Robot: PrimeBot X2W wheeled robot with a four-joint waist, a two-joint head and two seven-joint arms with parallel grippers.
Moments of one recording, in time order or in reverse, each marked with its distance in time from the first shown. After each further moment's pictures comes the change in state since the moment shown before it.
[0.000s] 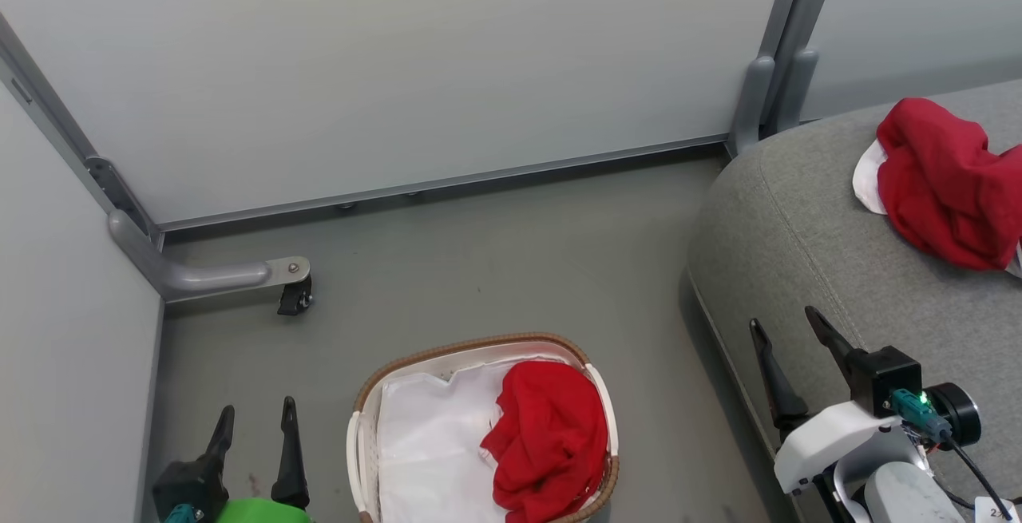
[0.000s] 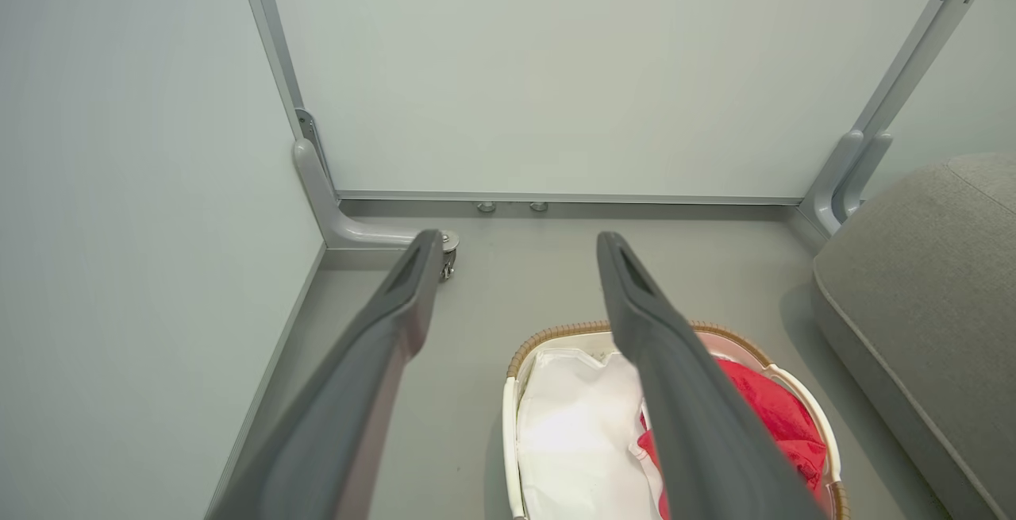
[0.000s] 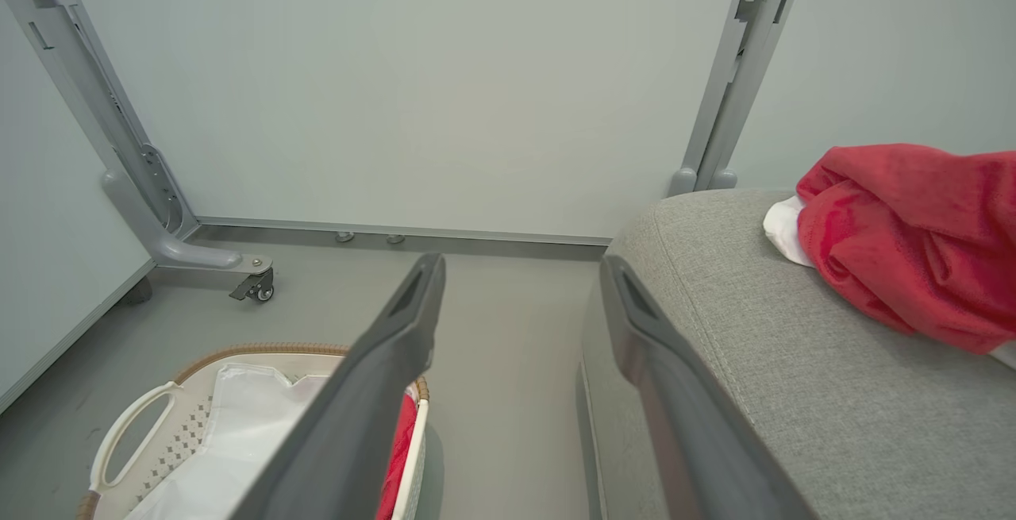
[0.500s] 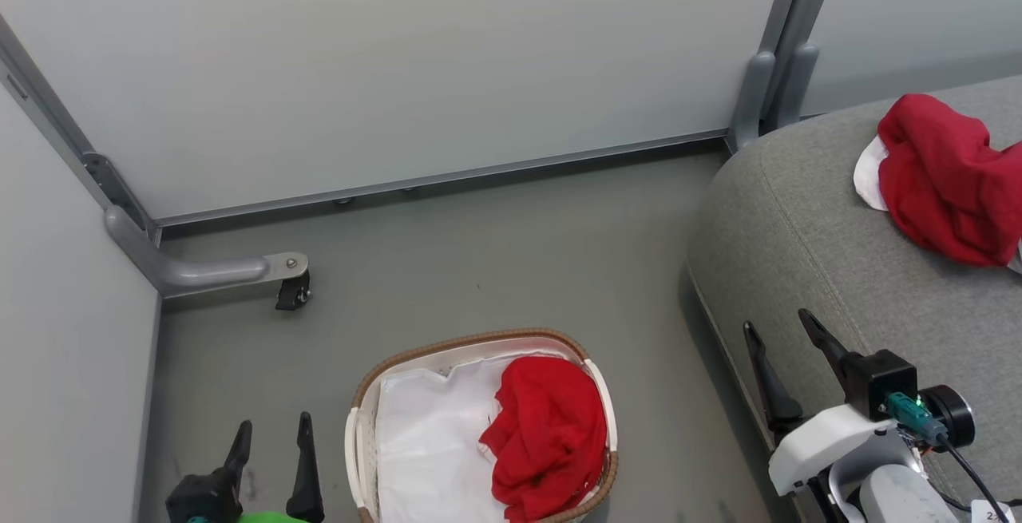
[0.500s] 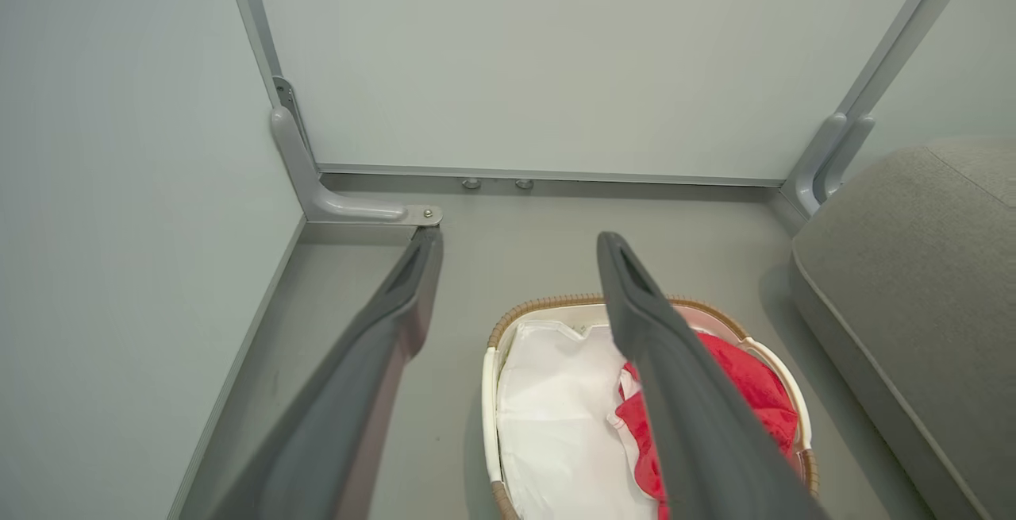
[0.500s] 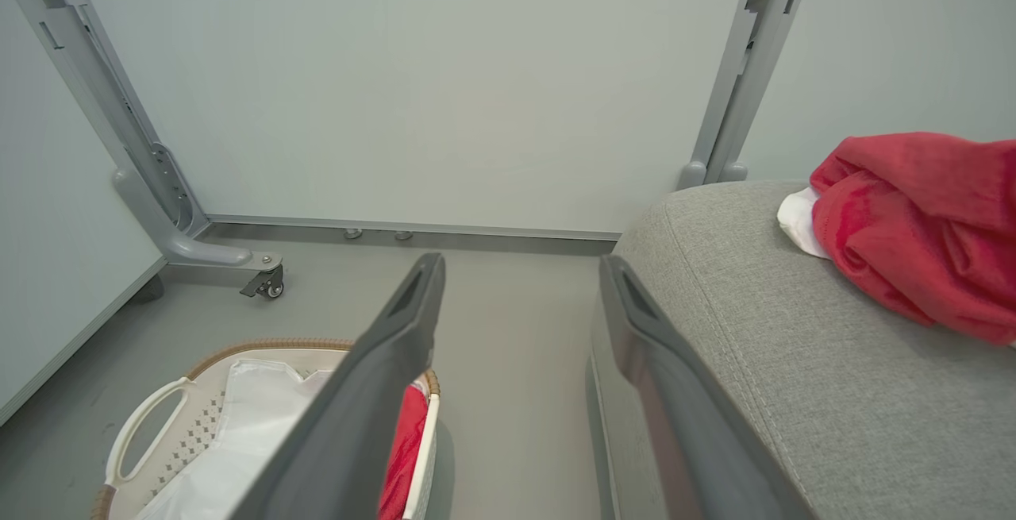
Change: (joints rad) left arm 0.031 0.000 -0.033 -0.004 -0.038 -0.004 0.000; right arm 0.016 0.008 0.010 -0.013 0.006 0.000 0.000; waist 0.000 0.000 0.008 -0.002
